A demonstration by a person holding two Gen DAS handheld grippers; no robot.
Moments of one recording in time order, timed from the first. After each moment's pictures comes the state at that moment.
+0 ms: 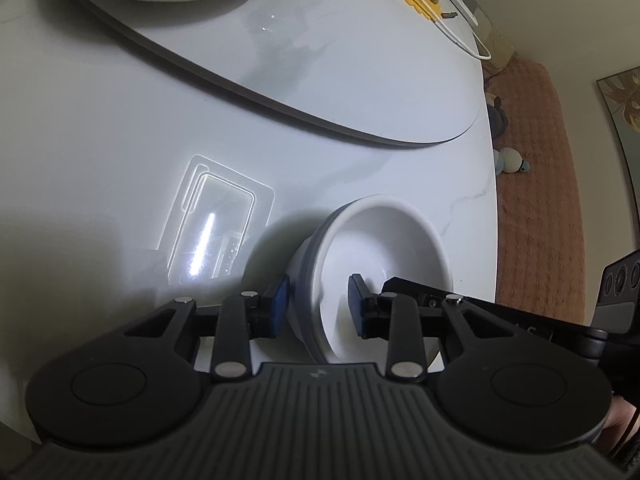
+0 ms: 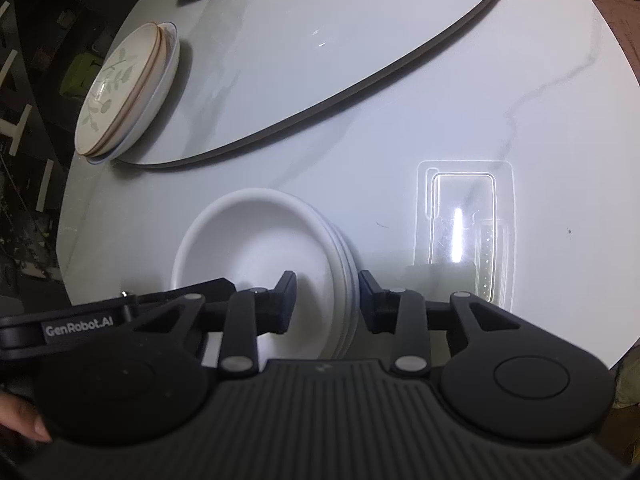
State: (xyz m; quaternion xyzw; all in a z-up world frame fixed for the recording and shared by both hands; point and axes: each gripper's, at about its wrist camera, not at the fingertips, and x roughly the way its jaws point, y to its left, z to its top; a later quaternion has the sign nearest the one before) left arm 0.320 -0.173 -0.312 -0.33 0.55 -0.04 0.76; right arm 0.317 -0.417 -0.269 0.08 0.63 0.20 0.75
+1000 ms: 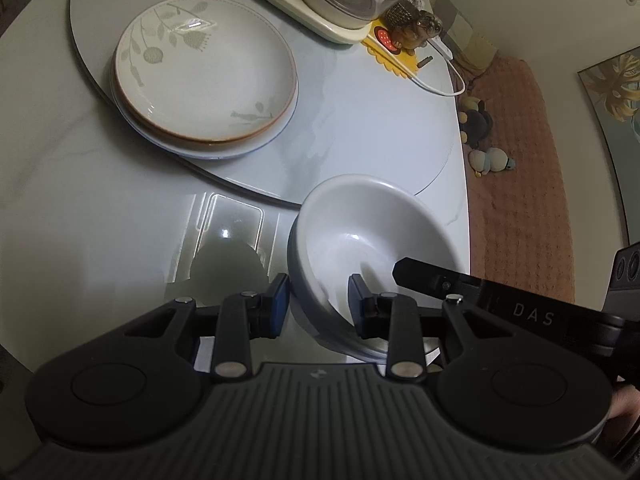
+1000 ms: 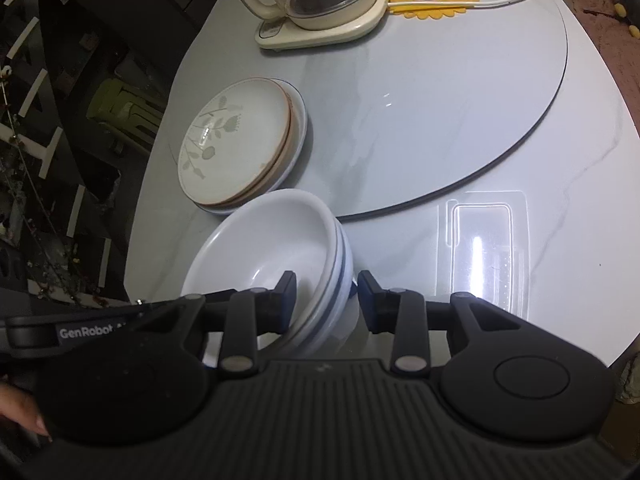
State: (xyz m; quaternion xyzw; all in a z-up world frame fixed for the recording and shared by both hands) left arm 0.321 -0.067 -0.188 -0.30 0.55 -0.06 0.78; right arm 0.320 -0.316 -0.152 0.09 0.59 0.20 0.78
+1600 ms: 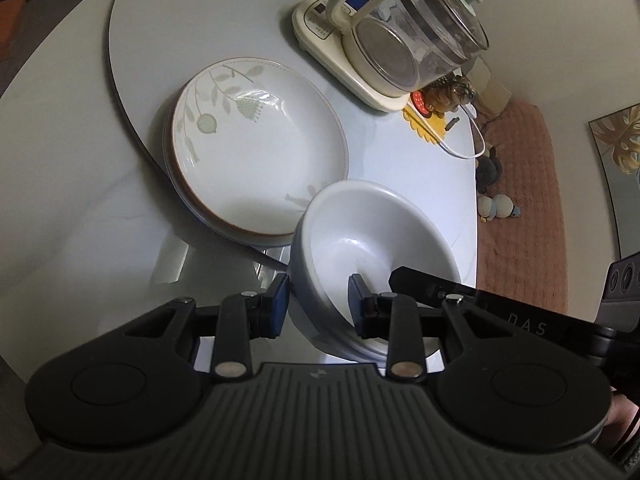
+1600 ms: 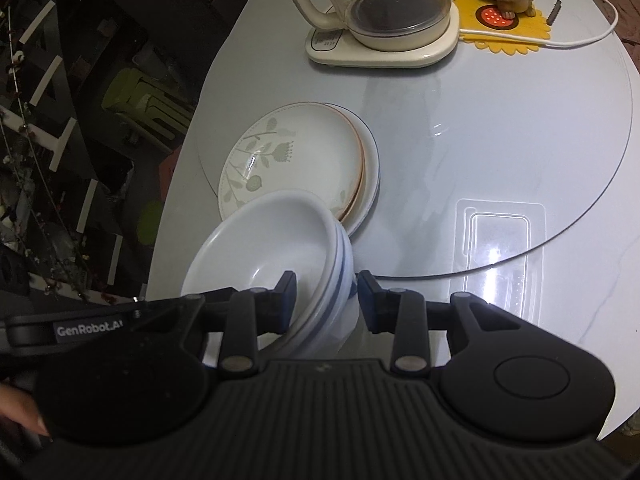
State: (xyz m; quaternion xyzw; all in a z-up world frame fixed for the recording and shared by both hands) left arm 0.361 0.008 -0.184 -0.34 0.53 -0.03 0.78; right arm 0.374 -0.240 -0.152 0.07 0.59 0.23 0.77
